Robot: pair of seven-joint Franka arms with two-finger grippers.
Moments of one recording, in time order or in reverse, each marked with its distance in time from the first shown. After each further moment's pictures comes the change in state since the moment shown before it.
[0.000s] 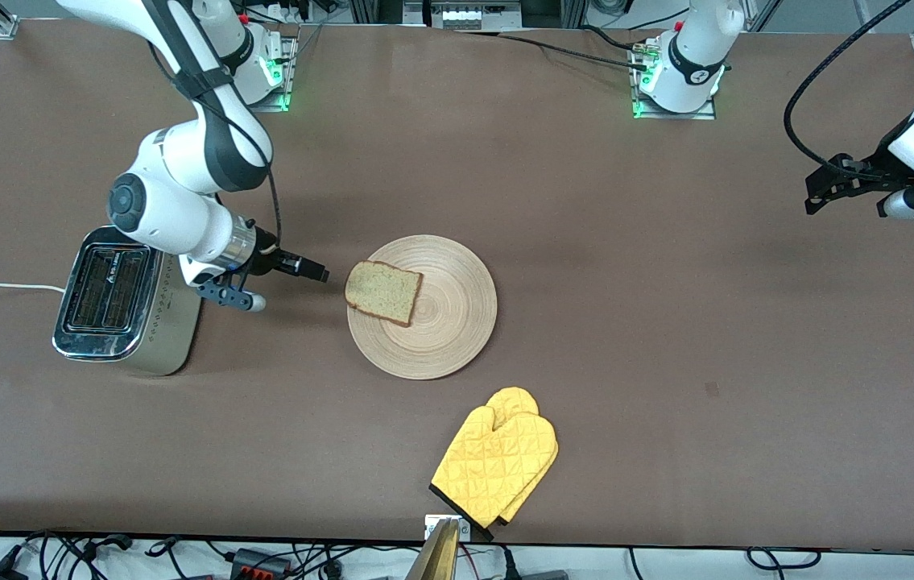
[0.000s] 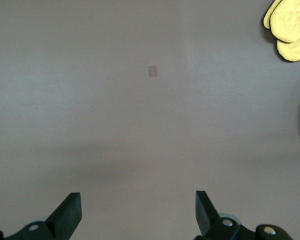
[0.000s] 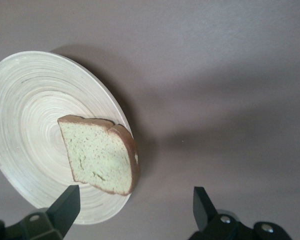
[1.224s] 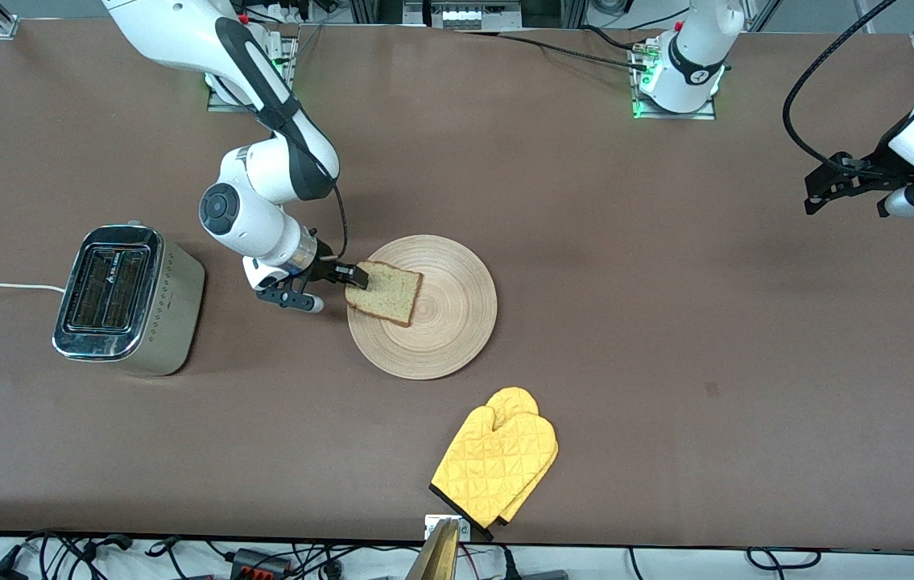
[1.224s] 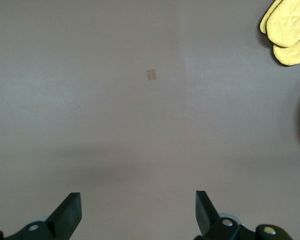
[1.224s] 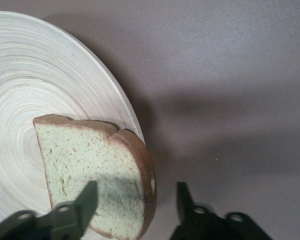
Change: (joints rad) left arm -0.004 0.000 -0.002 0.014 0.000 -0.007 -0.008; right arm 0.118 0.137 0.000 -0.016 0.004 0.219 0.023
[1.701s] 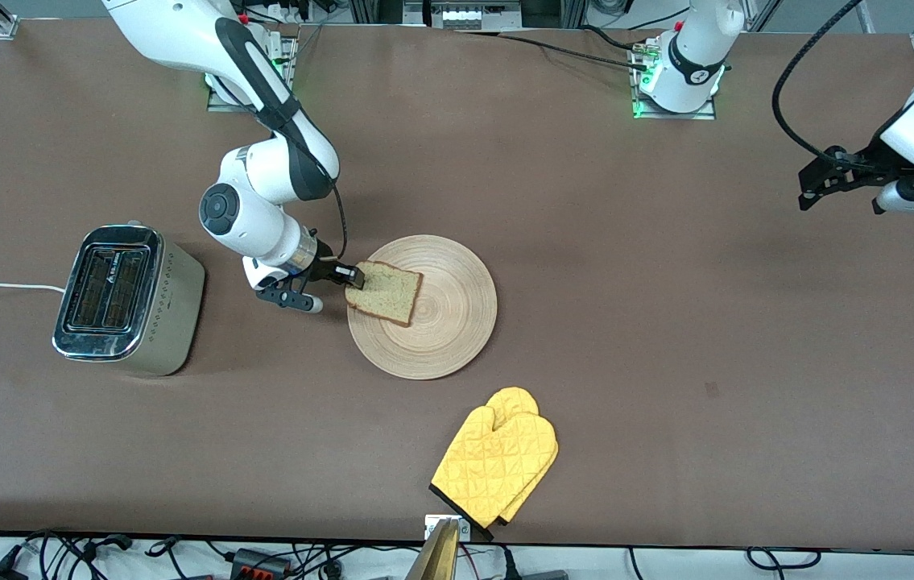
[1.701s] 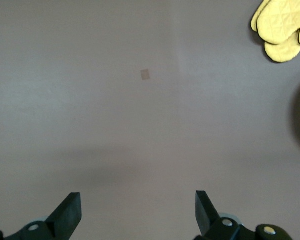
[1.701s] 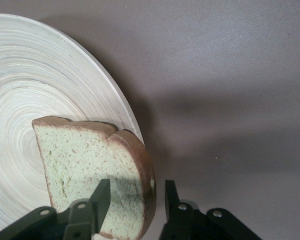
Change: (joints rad) left arm -0.013 0.001 -0.019 0.022 -0.001 -0.031 -0.002; right arm 0.000 0.000 0.000 0.000 0.000 0.000 0.012
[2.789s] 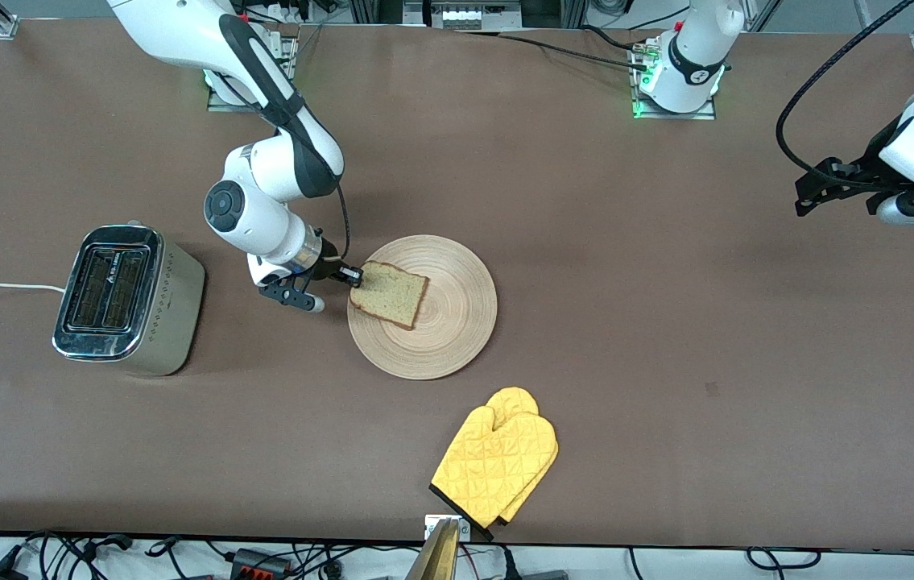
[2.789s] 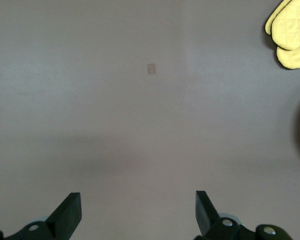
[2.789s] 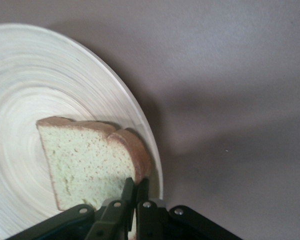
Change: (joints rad) left arm 0.013 0.023 0.004 0.015 0.000 -0.008 -0.081; right arm 0.015 -0.007 -0.002 0.021 0.001 0.000 0.098
